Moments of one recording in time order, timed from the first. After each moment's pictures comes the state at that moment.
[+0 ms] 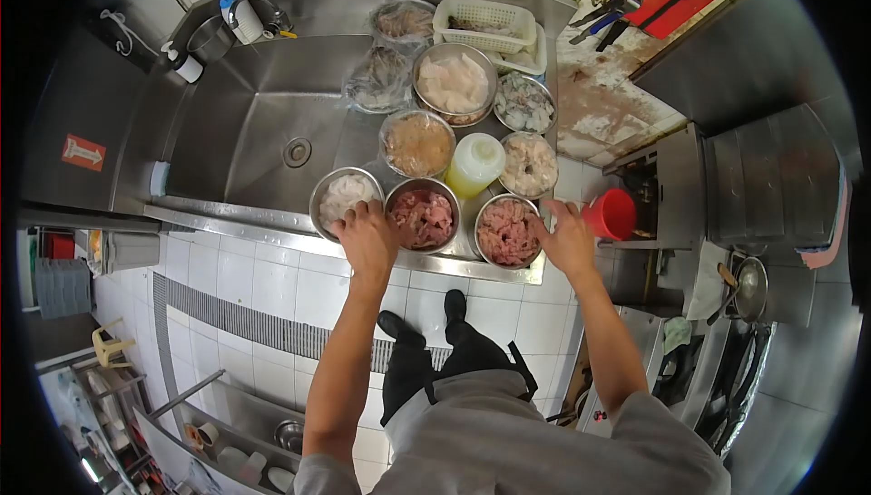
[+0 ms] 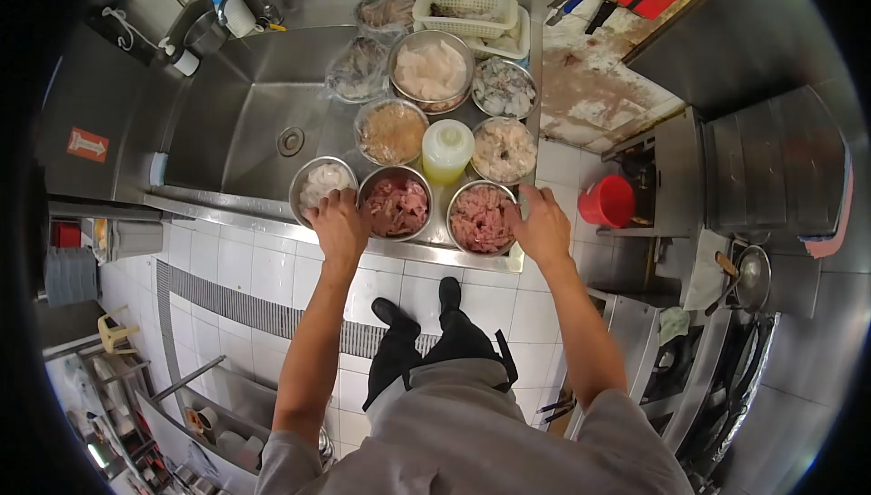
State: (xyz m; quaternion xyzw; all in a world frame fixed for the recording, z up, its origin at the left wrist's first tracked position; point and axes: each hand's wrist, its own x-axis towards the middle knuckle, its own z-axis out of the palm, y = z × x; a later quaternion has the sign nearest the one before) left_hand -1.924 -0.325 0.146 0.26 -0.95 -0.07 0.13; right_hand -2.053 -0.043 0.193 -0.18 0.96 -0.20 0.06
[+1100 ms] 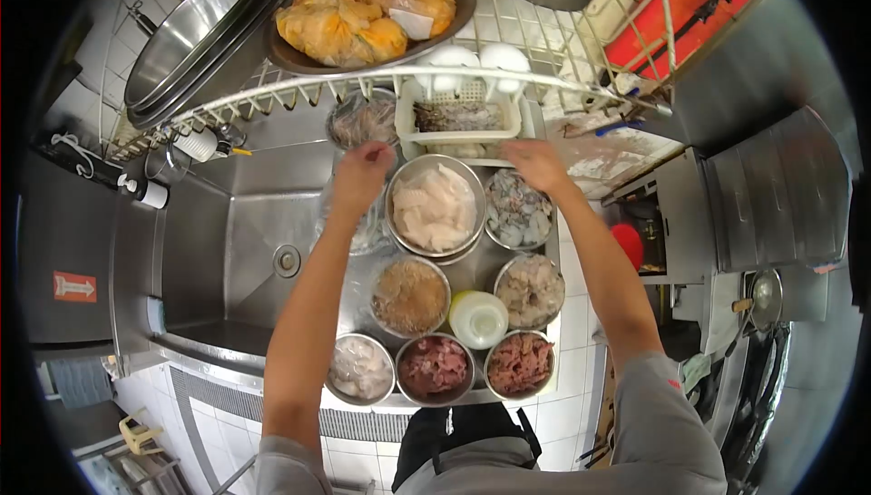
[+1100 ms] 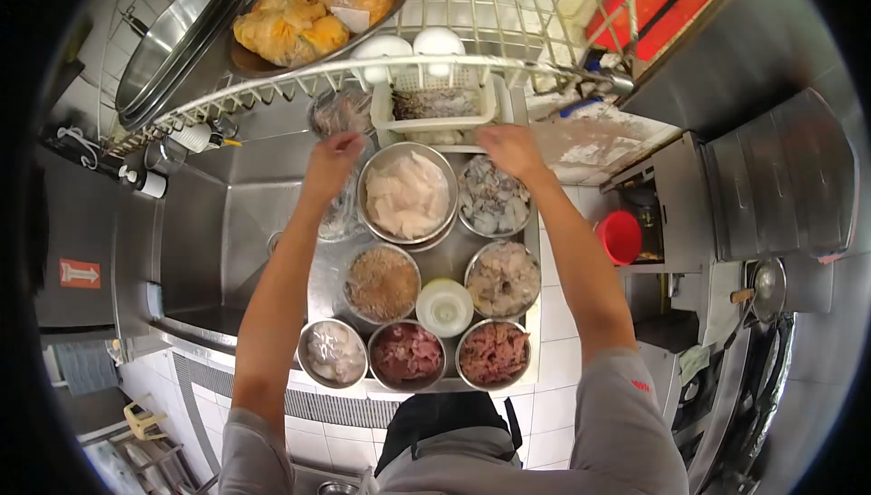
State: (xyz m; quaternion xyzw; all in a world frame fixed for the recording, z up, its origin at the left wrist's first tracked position) left_hand -2.250 -0.463 0.167 0.14 -0.86 -0.47 0.14; right_hand -2.382 -0.154 0.137 -0.27 0.95 -0.16 0.04
